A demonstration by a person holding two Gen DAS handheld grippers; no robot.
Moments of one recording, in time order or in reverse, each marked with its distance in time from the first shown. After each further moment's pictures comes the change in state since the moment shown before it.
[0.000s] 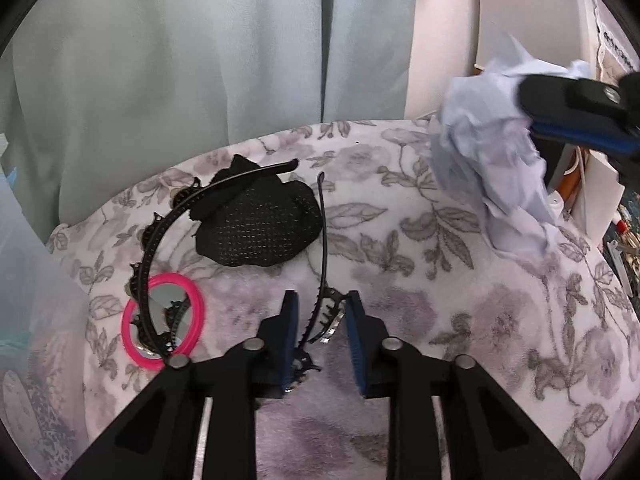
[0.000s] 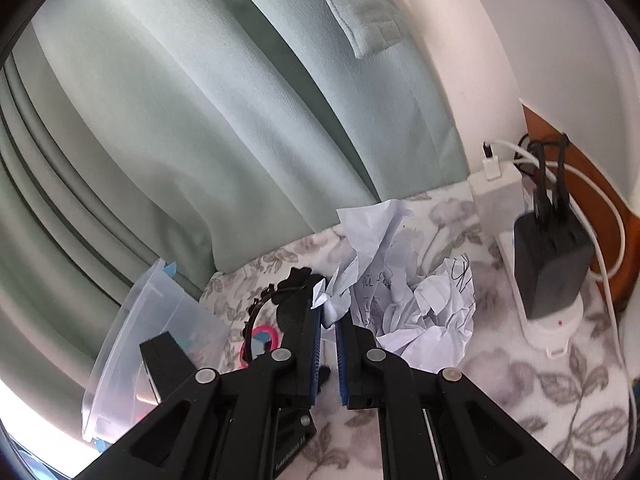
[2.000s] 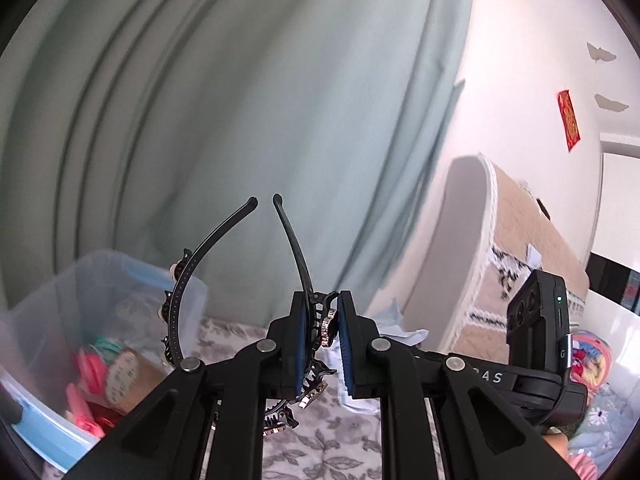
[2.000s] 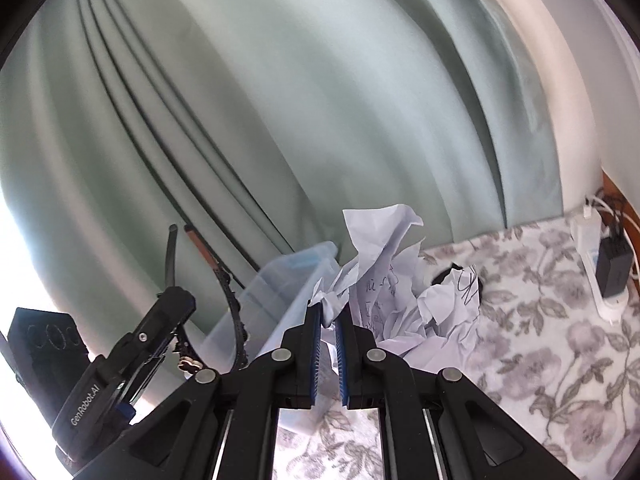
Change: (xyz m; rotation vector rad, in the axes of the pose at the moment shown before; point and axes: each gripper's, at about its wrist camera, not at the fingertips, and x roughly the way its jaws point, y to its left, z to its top) left arm -0.319 0.090 -0.049 -0.395 -0.685 -0.151; right arm -0.088 0.158 -0.042 -0.180 -0.083 0.241
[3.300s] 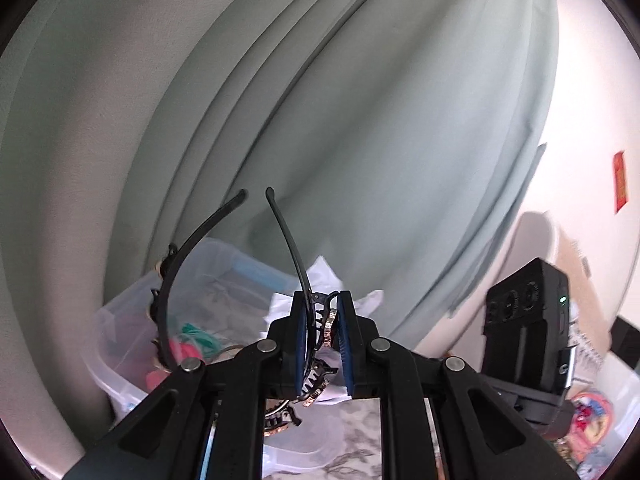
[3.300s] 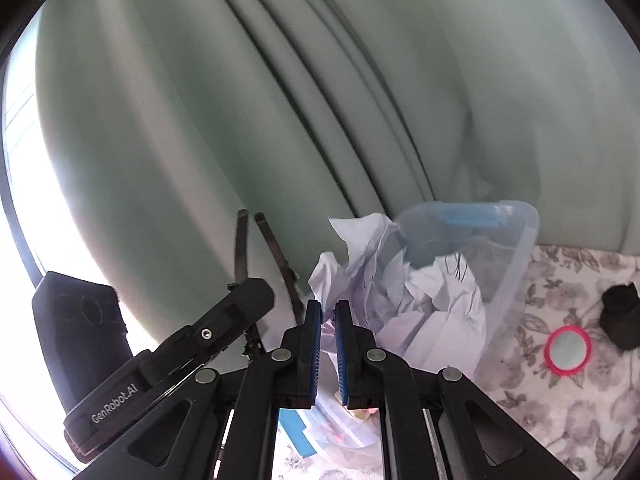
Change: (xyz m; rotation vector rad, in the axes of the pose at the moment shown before) left arm -0.042 0.131 0.001 -0.200 -0.039 0.128; right arm 0.143 0.116 -0.029 -0.236 0.204 0.331
